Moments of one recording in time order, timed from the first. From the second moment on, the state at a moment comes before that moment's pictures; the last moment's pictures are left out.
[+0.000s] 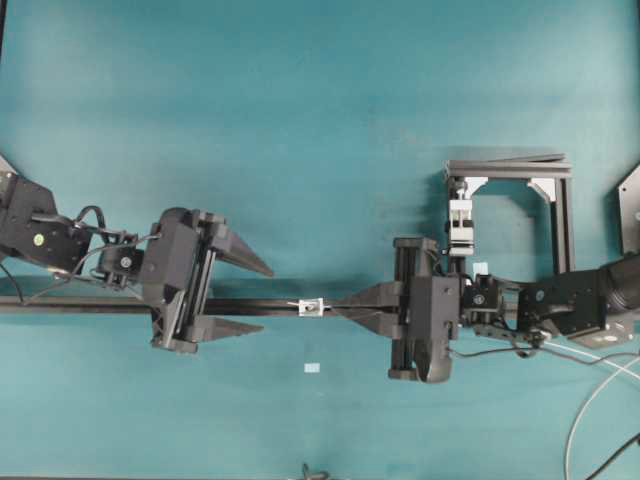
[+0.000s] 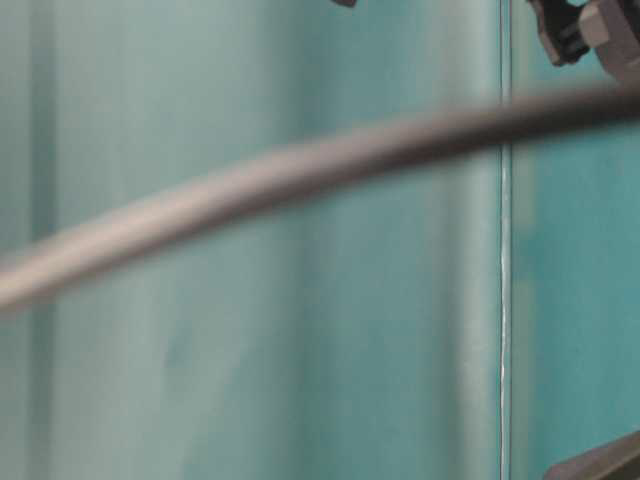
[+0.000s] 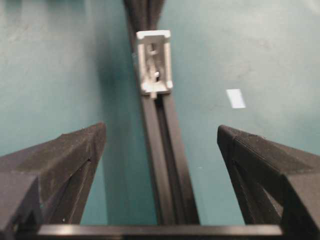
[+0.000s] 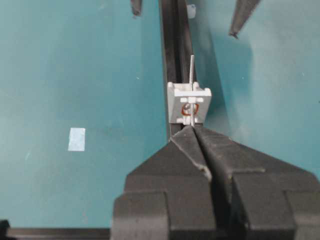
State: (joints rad) left arm -0.27 0.12 0.98 -0.09 -0.69 -0.08; right arm 0.43 0.26 0.77 0.71 -0.73 -0.23
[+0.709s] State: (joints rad) left arm -0.26 0.12 0.92 -0.09 -0.66 -0.20; right arm 0.42 0.26 0.76 0.67 -0.73 -0.23
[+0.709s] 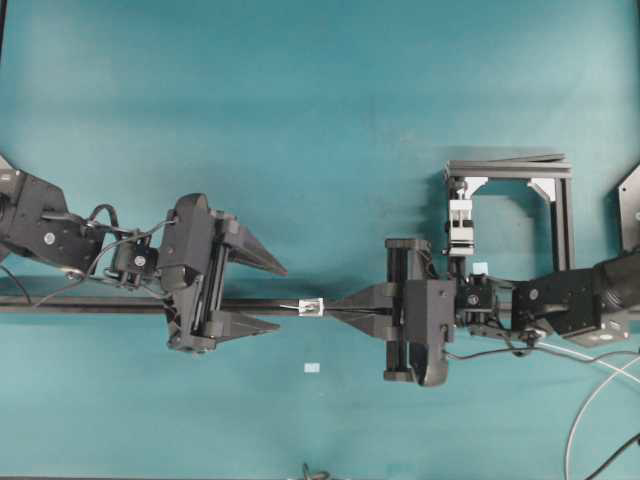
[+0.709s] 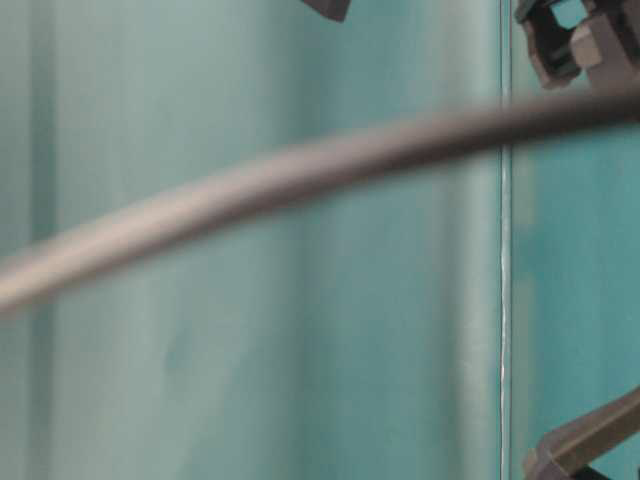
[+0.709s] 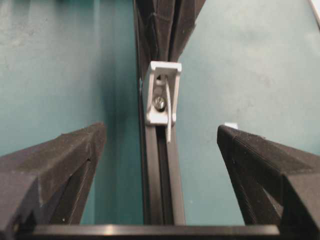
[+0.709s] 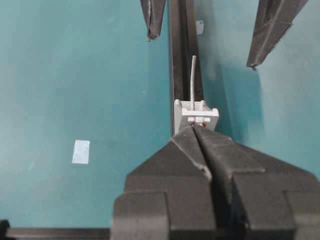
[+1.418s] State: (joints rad) left arm -0.26 0.15 0.89 -0.09 -0.58 -0.25; right arm 0.42 0.27 0.76 0.67 -0.73 -0.23
